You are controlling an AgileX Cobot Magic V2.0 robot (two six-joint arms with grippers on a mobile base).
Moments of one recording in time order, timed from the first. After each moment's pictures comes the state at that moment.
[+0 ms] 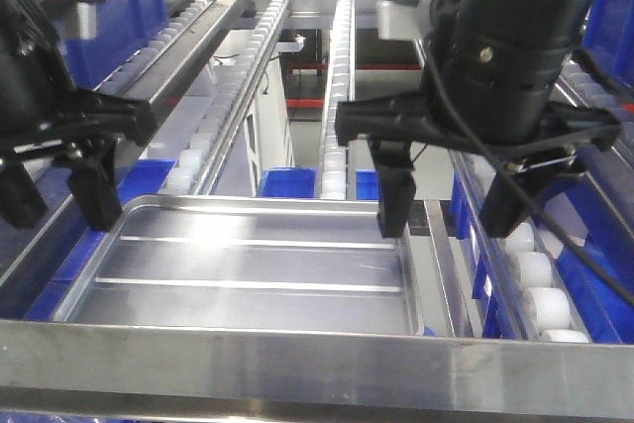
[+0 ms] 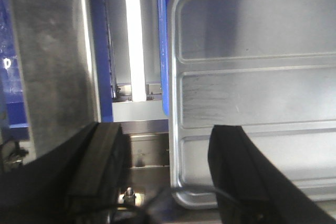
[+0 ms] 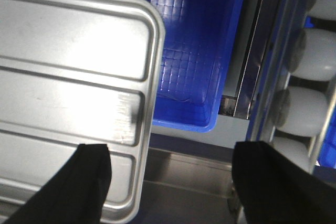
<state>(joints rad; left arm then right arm) -0.50 1.57 -0.98 0.10 0.69 -0.36 0.58 1.66 -1.07 -0.10 0.69 0.62</state>
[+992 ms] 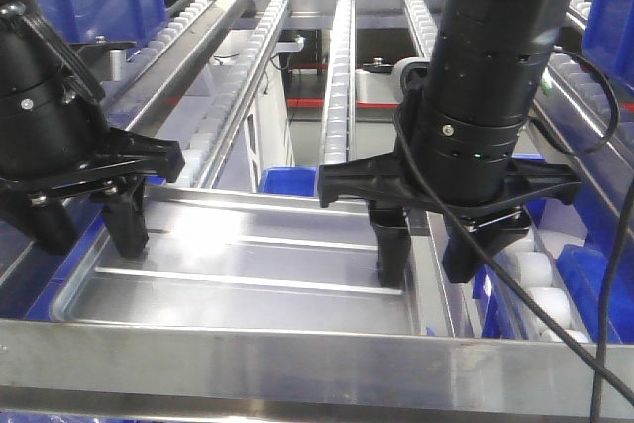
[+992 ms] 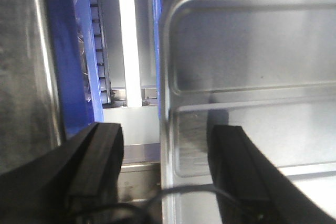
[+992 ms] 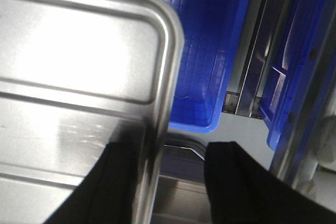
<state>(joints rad) -0.50 1.67 -0.99 0.09 0.60 -0.36 0.58 1.78 -1.07 -0.11 0.61 0.62</state>
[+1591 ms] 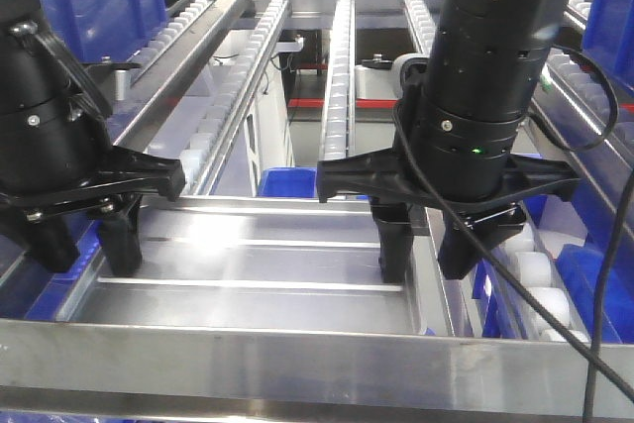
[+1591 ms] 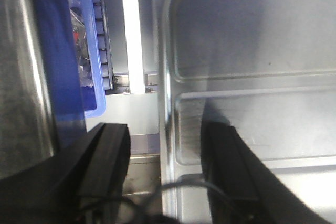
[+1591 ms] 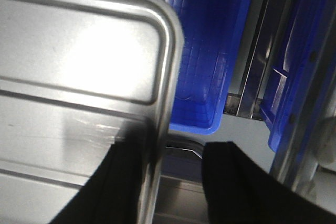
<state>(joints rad) -0.50 1.71 -1.00 0.09 0.63 -0.36 0.58 1.78 -1.08 -0.11 0.61 0.62</state>
